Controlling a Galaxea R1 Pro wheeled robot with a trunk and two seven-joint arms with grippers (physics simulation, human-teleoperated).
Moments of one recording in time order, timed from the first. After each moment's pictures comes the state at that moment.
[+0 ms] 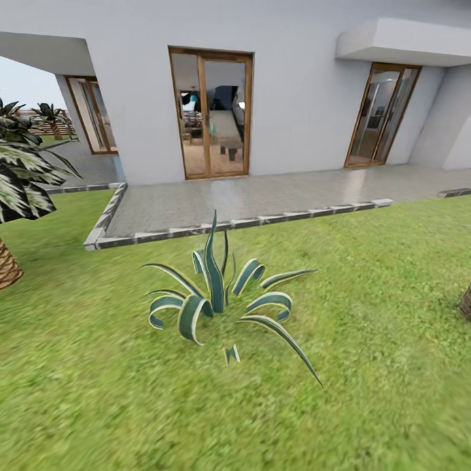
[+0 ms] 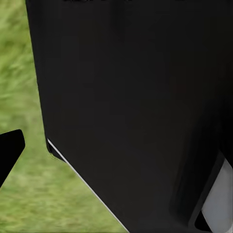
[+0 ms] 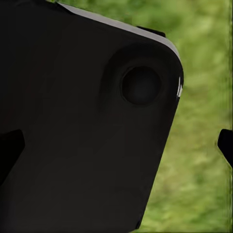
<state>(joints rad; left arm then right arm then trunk) 0.00 -0.04 0.02 -0.03 0.01 -0.04 0.01 -0.06 0.00 0.05 0.00 0.18 -0.22 0.00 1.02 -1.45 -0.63</state>
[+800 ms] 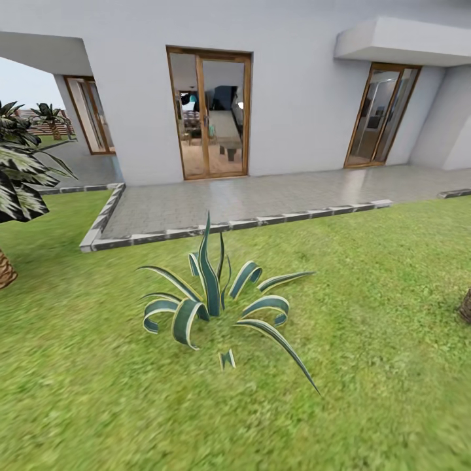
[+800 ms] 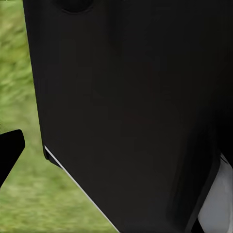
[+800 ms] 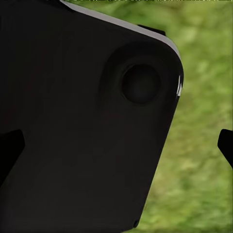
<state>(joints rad) 0.00 -0.04 0.02 -0.03 0.02 -0.06 0.01 -0.06 0.00 0.06 0.01 0.18 -0.21 0.00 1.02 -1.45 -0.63</state>
